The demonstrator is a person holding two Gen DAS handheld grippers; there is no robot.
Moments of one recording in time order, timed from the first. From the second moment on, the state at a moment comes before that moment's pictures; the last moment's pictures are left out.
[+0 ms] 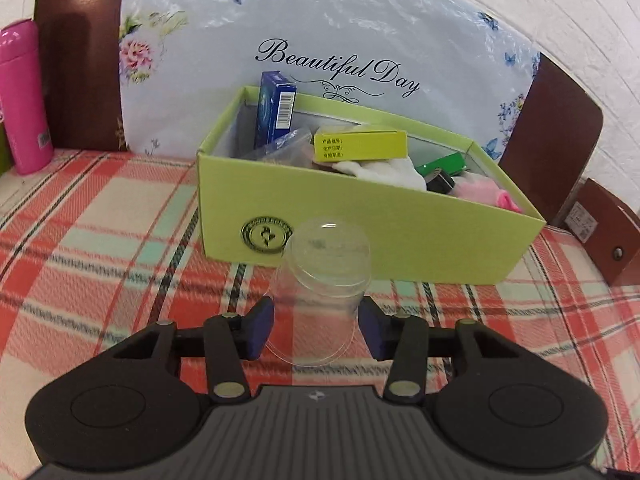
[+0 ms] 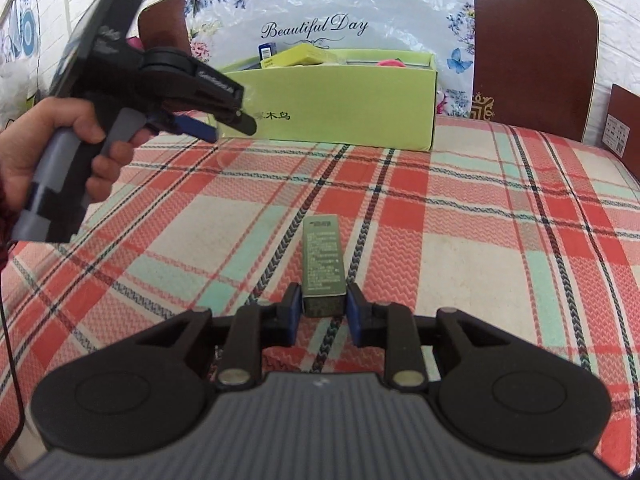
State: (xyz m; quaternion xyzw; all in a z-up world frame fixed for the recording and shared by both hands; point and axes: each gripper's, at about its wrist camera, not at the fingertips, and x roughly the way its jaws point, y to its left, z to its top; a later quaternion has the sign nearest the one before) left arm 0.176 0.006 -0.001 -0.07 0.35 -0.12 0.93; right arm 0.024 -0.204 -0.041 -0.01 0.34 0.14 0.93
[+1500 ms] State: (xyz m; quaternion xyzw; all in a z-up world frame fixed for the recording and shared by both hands) left arm 0.115 0.007 0.065 -0.04 0.29 -0.17 0.94; right arm 0.060 -0.198 0.028 -0.02 0.25 0.17 0.95
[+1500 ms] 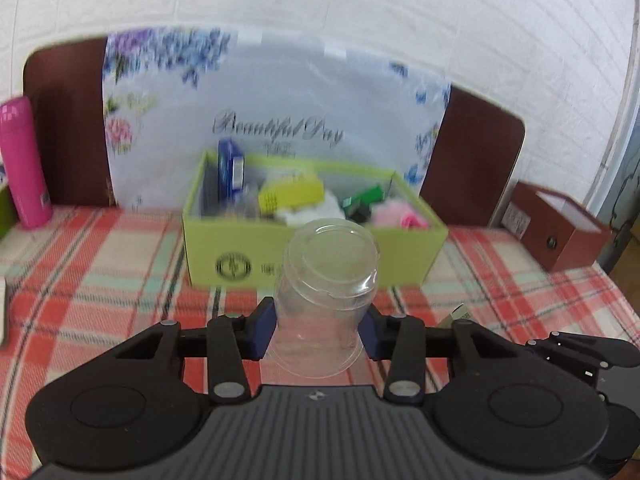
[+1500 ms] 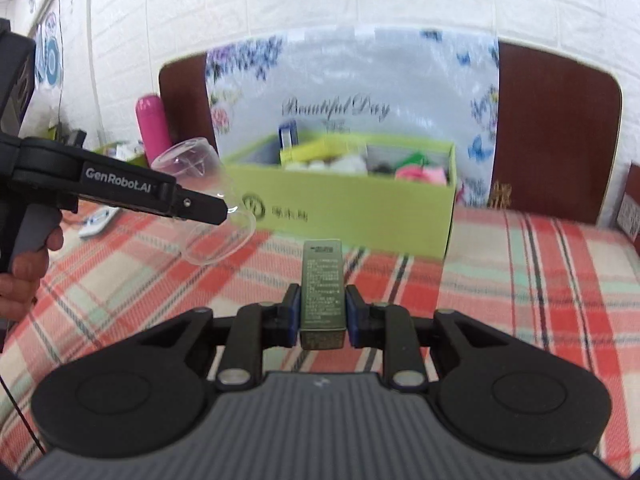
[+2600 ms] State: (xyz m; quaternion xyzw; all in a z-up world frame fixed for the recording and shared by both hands) left arm 0.248 0.030 0.055 -0.06 0.27 -0.09 0.96; right arm 0.224 -0.176 0.019 -0.07 0.18 0.13 0.97
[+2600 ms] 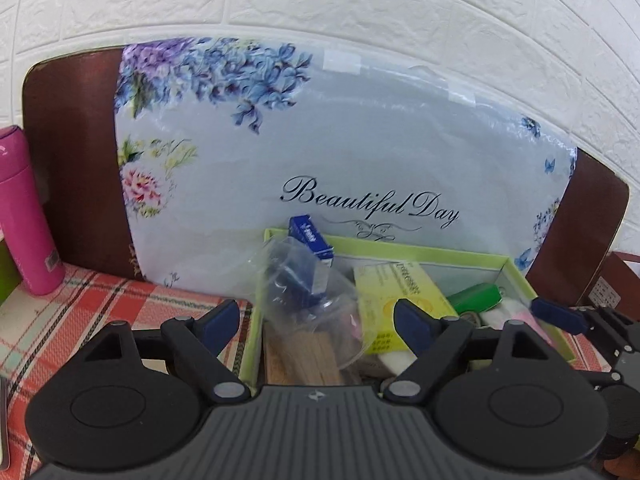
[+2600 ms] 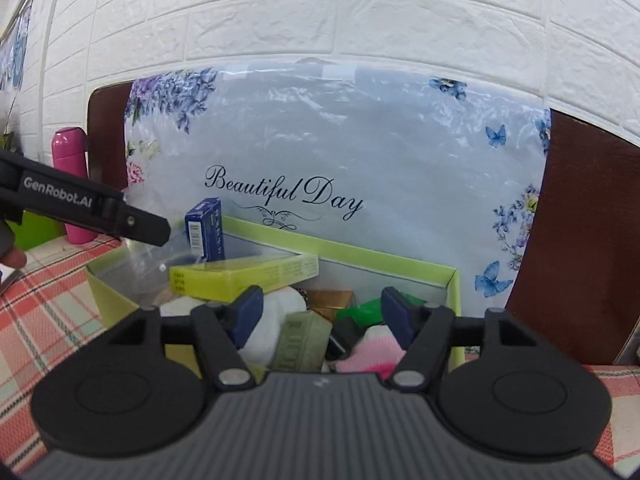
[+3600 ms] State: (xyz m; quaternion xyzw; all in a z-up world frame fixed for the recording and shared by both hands) left arm 0.074 -0.006 0.065 -0.02 0.28 -0.04 0.96; right arm 0.058 -0.220 0.043 -0.03 0.22 0.10 0.97
